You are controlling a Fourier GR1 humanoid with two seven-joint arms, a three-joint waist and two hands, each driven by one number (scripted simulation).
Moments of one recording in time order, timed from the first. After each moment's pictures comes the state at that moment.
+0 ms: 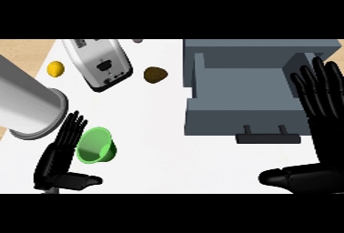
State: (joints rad) left arm 0.02 0.13 0.18 -1.27 0.09 -0.36 -0.45; right arm -0.11 -0.10 -0.07 -2.06 -0.16 0.12 0.14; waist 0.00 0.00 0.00
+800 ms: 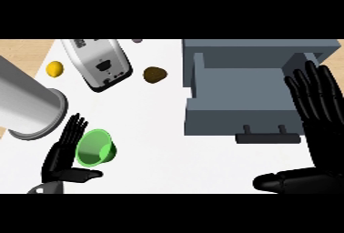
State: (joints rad) left arm -0.14 0.19 0.23 -0.83 0.04 -0.36 -0.71; right arm -0.09 -0.07 -0.04 -2.07 -0.14 0.12 0.15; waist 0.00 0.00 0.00
